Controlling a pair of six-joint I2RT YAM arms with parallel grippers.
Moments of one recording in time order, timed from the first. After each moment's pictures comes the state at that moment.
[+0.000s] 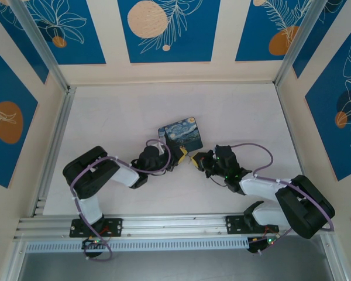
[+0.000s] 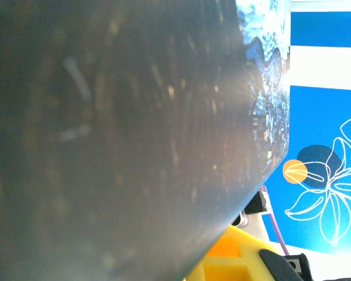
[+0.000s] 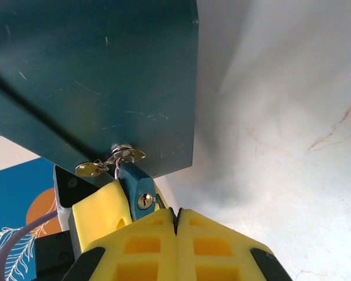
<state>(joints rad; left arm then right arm) -0.82 1.80 0.56 0.99 0.21 -1.54 0.58 1.23 0.30 0.45 -0.24 1.56</state>
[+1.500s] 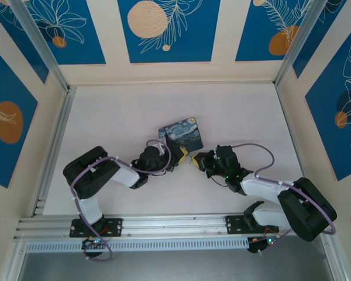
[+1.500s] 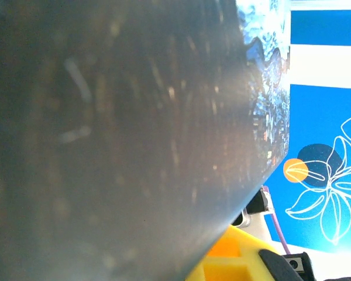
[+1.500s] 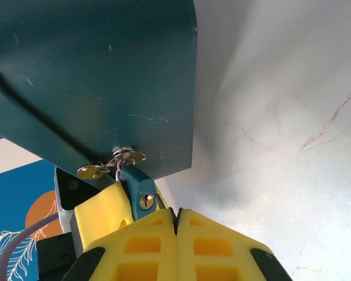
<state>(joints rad) -0.83 1.80 0.56 0.99 0.21 -1.54 0.58 1.21 0.30 0.42 -0.24 1.56</state>
